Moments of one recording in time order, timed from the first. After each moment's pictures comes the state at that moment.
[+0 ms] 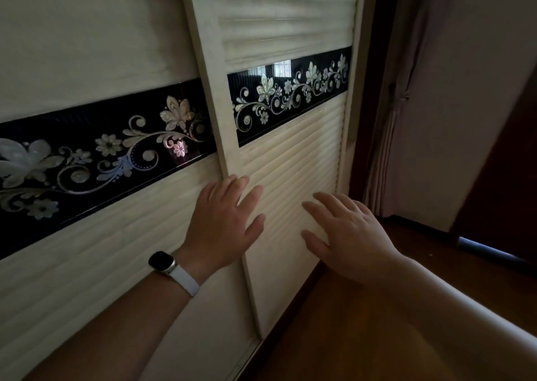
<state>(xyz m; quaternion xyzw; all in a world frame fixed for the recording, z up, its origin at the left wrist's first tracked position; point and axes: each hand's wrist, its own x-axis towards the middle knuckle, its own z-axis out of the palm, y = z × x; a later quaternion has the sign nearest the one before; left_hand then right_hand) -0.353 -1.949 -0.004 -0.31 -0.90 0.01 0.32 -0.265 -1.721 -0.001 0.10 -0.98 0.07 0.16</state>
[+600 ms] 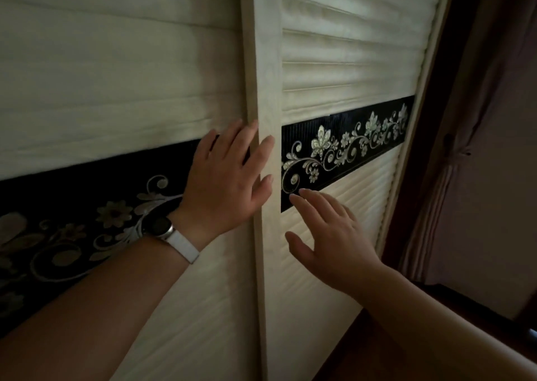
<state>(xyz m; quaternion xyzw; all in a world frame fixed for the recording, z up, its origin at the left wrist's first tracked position) -0.528 -1.979 0.103 -0.25 -0.82 0.05 0.51 -0.478 -1.781 0.035 0.18 -0.93 0.08 0.31</state>
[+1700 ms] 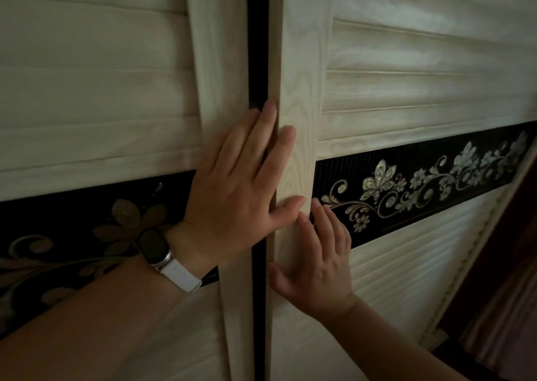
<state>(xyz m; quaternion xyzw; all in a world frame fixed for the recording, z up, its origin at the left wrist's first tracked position) -0.644 -1.894 0.120 -0.18 -0.77 0.10 0.60 -0.690 -1.748 -0.009 0.29 -0.74 0.25 0.55</state>
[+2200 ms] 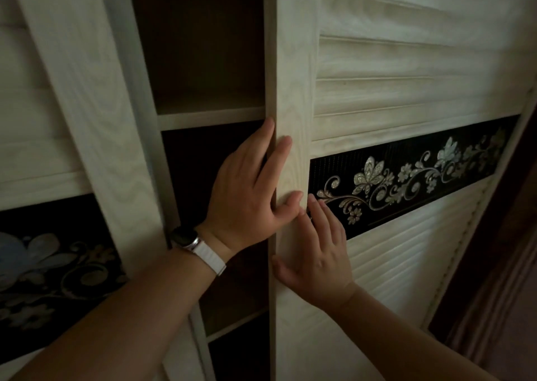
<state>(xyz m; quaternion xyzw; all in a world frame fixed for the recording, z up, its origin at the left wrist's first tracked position) -0.730 -1.797 0.107 -0.25 -0.78 -0.03 0.57 -0.750 -1.646 -0.002 0.30 -0.78 0.23 0.50</state>
